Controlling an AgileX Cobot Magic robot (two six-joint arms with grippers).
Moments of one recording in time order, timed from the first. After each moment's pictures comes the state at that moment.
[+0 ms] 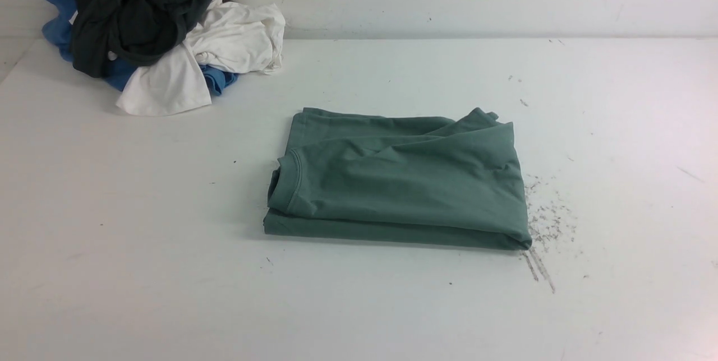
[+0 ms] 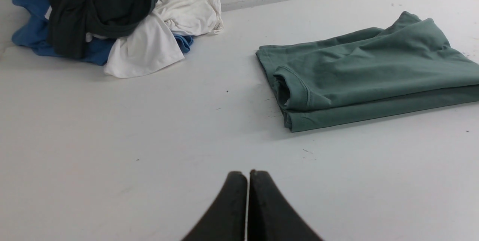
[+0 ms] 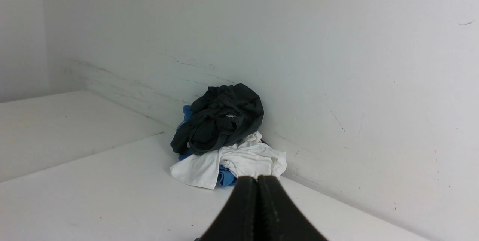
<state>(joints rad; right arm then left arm) 0.26 0.45 -0.67 1.13 0.52 -1.17 -0.30 -0.02 -0.41 0.04 0.79 -0.03</state>
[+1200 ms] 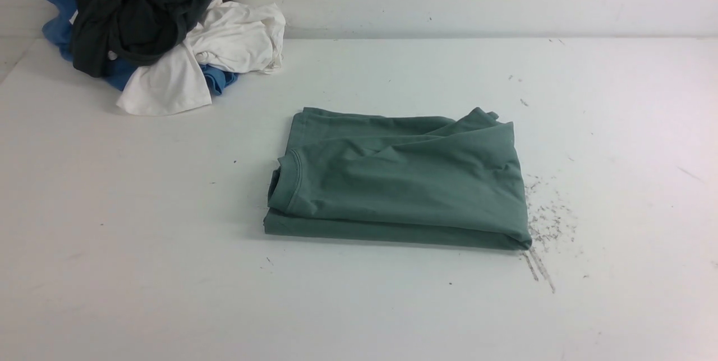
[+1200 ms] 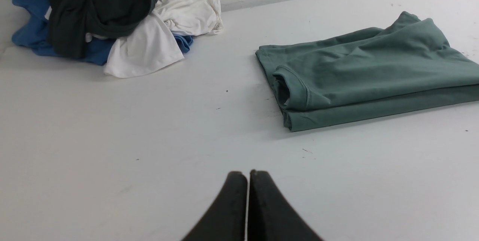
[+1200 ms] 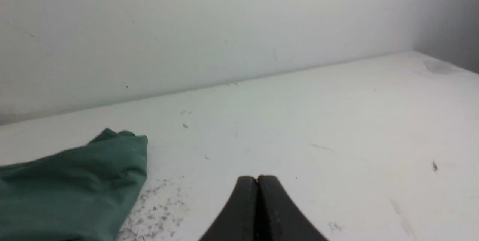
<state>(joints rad) -0.11 -0.01 0.03 -0.22 0.24 0.37 -0.30 -0.02 -0.41 0.04 0.79 -0.03</state>
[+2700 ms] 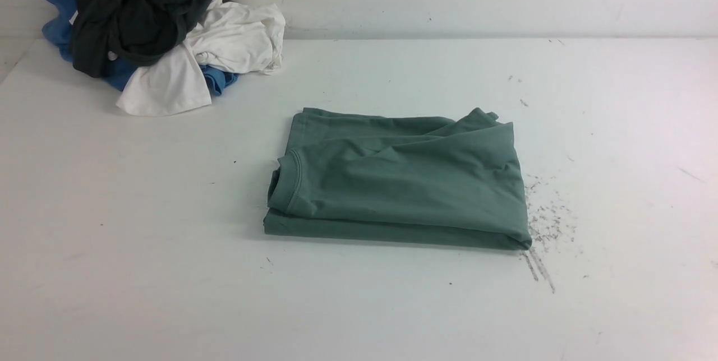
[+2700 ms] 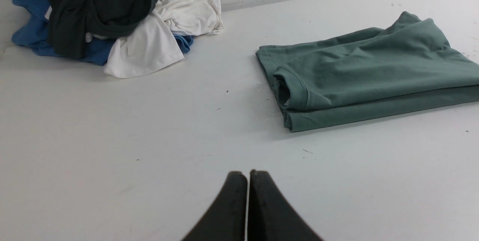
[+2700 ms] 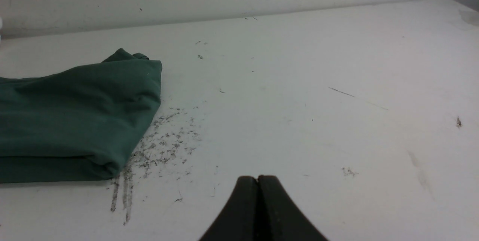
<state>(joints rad) -0.01 -0.01 0.03 -0.16 0.35 0.24 -0.30 -0.02 -0.41 0.04 0.79 -0.03</state>
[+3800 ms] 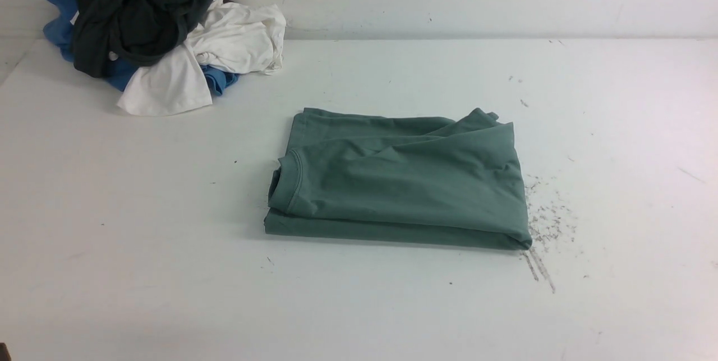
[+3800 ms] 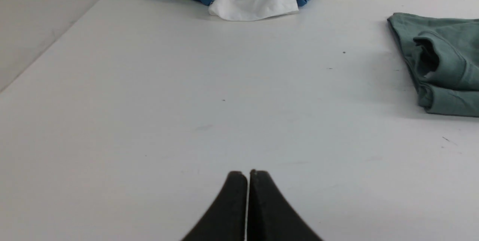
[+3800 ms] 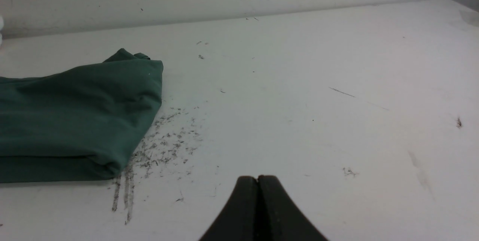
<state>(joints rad) -0.01 -0.01 0.03 -0.16 0.35 0.24 0.06 -0.02 0.03 -0.04 0.35 -0.01</state>
